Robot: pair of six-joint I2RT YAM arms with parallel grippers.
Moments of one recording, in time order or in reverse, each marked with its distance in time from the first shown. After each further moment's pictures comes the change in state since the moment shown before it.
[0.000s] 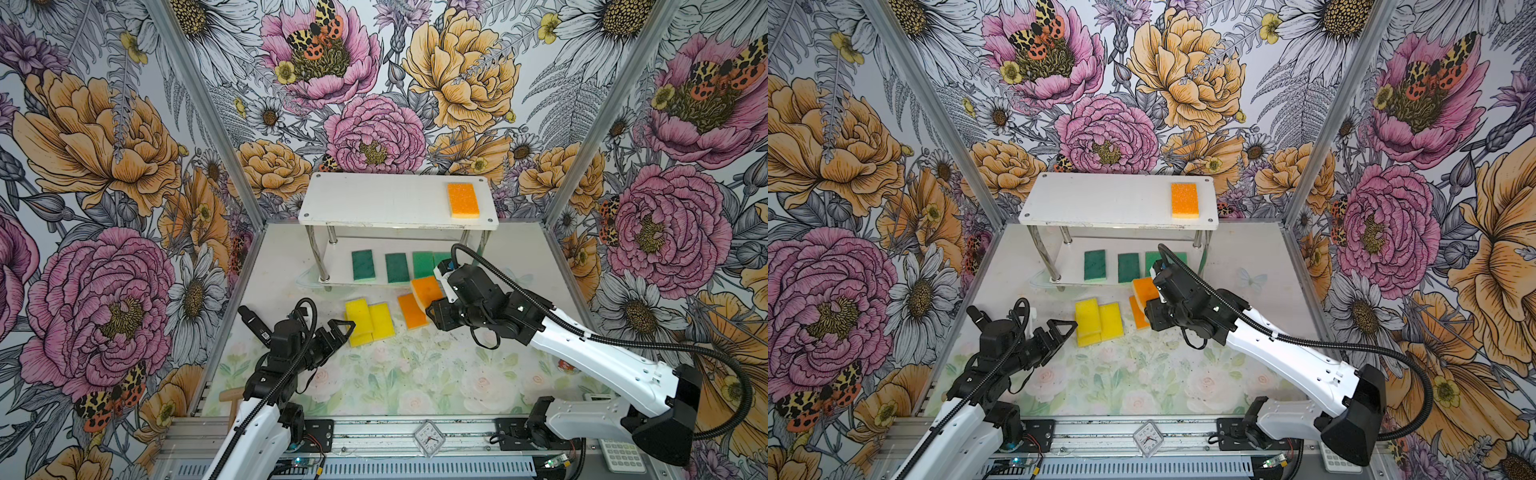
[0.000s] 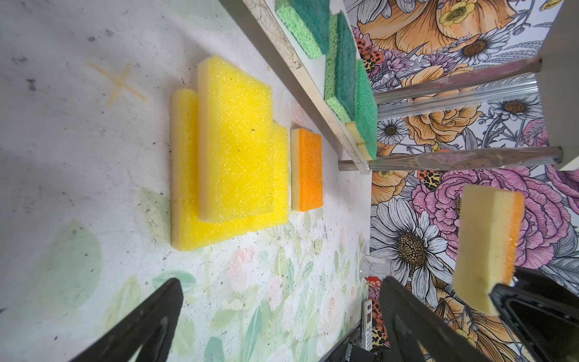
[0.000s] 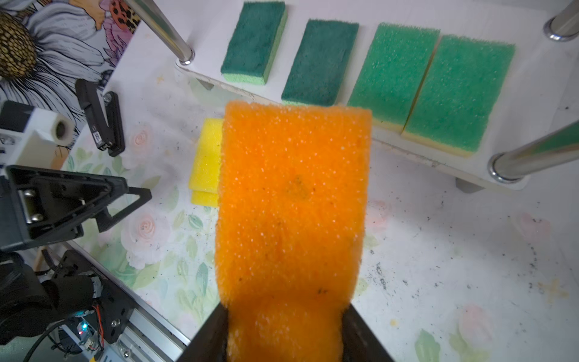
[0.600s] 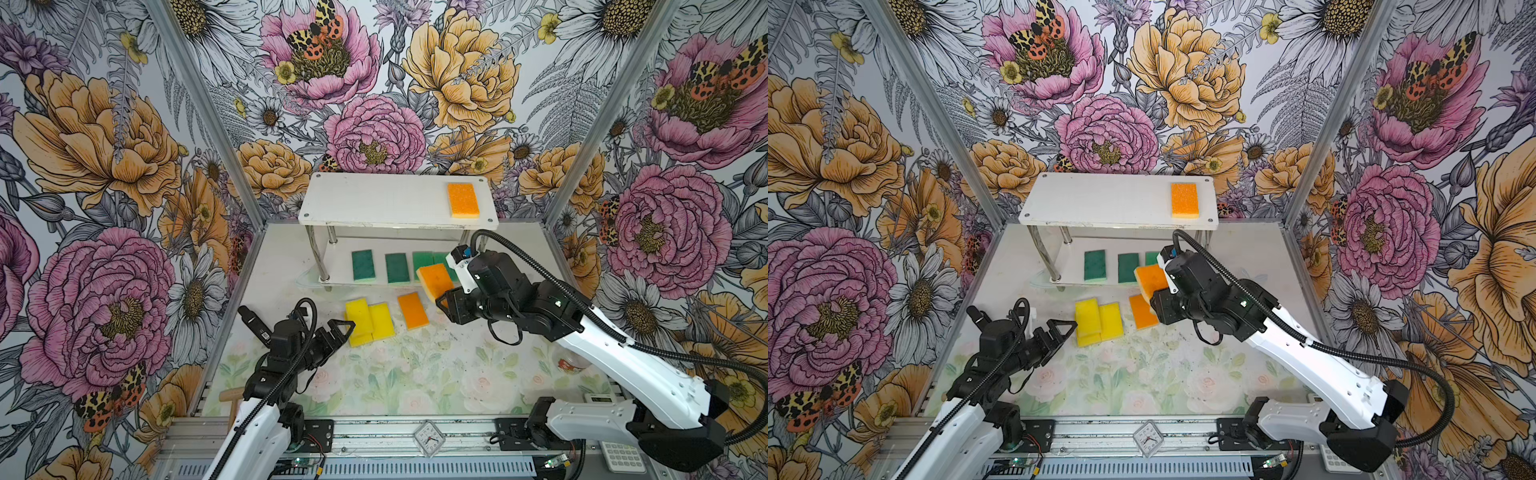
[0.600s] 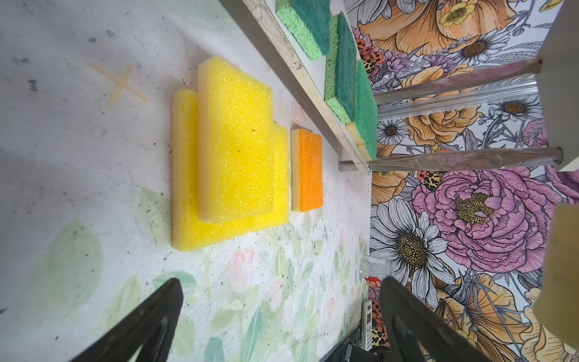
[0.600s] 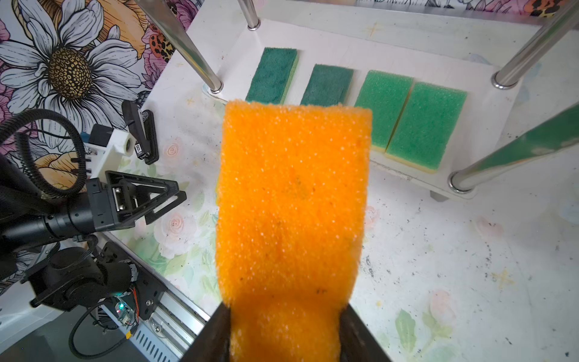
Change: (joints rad) left arm 0.003 0.000 0.000 0.000 0.000 0.000; right arm 0.009 -0.029 0.230 -0.202 0.002 -0.027
